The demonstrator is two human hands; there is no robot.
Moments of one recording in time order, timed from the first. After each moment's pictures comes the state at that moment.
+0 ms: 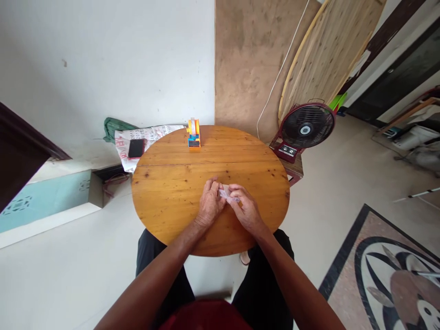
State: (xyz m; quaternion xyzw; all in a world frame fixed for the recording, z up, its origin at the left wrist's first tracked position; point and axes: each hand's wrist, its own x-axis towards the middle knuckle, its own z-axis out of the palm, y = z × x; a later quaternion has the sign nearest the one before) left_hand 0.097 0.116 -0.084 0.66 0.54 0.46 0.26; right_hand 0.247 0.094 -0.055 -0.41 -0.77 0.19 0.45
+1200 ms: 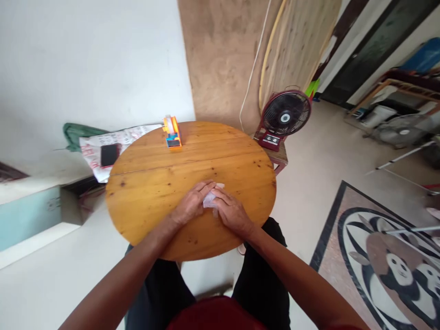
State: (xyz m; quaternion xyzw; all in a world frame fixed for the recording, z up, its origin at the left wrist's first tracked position) left_hand 0.058 0.142 -0.091 0.86 0.35 0.29 0.22; right_hand 0.249 0.083 -0.083 -0.41 -0.85 0.07 0.34
